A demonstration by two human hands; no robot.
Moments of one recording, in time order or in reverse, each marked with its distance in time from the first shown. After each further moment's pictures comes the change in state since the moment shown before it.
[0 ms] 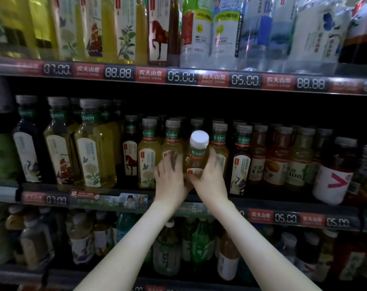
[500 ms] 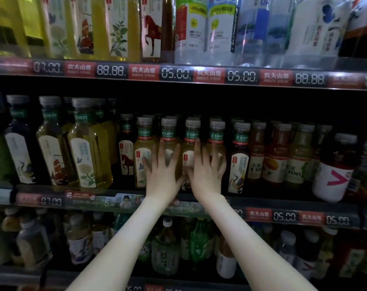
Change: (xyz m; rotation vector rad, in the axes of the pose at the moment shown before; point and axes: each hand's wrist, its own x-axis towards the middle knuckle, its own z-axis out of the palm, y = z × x) left_hand 0.014 -0.011 -0.004 0.153 -0.116 0.011; right_hand 0.019 0.013 0.012 -0.516 0.026 -0.152
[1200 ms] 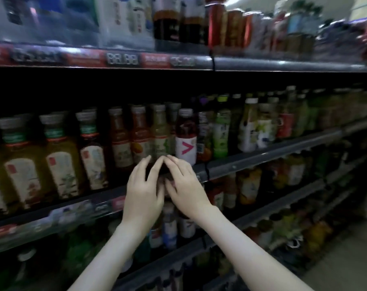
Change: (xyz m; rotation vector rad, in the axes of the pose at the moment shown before) left_hand -0.074 0.255 0.037 -0.598 0.077 0.406; right_hand -0.128 0.216 -0.134 0.123 0.142 0.006
